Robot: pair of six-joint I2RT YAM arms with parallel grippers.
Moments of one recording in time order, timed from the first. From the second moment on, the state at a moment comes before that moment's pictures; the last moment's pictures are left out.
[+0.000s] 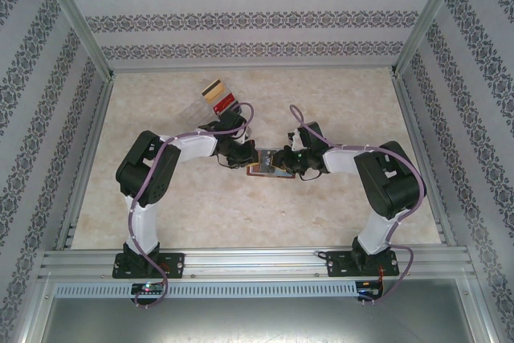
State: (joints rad) left arm -0.51 1.99 1.22 -0.32 0.50 -0.74; right arm 0.39 1.76 0.80 0.03 -0.59 0.76
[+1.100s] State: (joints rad) left arm -0.44 1.60 1.07 -0.06 0.62 -0.90; right arm 0.32 1.44 0.71 0.42 -0.71 0.95
